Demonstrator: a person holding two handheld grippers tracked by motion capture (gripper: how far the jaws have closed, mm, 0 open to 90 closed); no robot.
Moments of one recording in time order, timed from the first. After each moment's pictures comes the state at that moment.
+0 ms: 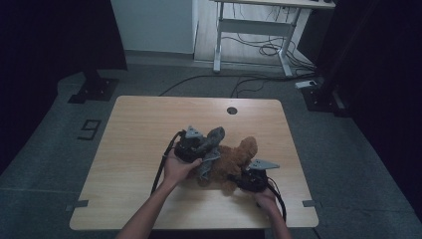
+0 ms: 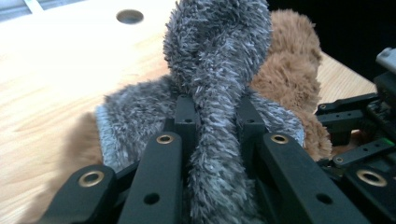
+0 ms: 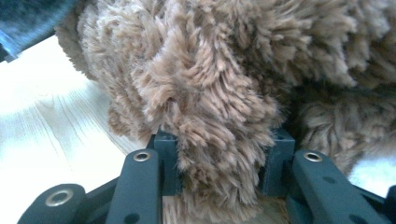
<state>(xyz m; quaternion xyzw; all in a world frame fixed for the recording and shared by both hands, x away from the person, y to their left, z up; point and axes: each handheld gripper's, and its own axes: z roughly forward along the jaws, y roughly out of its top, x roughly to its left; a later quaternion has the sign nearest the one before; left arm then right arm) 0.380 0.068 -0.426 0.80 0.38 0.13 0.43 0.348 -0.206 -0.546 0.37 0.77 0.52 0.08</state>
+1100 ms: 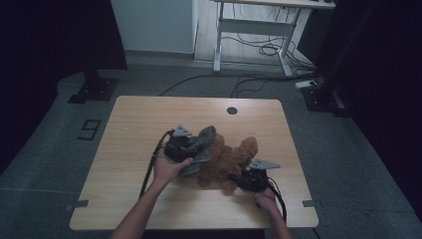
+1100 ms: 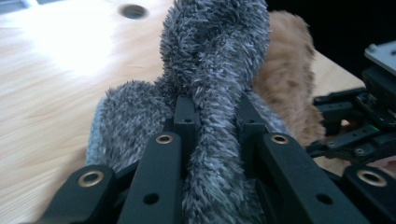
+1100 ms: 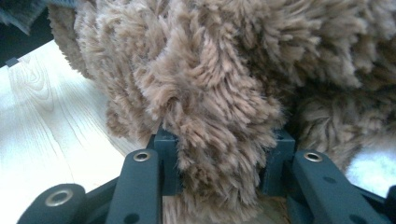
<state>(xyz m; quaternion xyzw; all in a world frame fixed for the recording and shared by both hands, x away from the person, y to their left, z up) 0.380 0.071 -0.429 0.81 0.38 0.11 0.42 0.349 -0.208 -0.548 0.38 0.76 0.52 0.08</state>
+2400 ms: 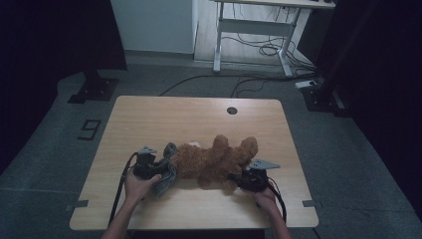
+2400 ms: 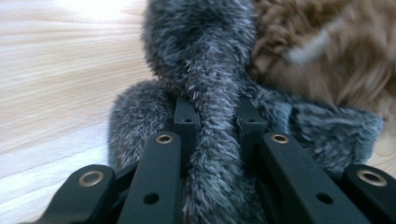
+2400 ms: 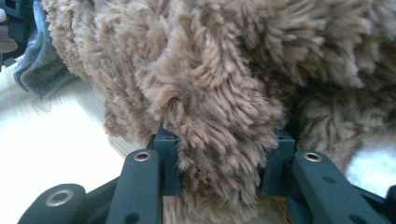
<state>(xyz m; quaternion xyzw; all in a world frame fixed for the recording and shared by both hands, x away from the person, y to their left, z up) 0.363 0.185 -0.510 0.77 0.49 0.06 0.41 0.350 -0.207 -0.549 0.38 0.76 0.52 0.08</state>
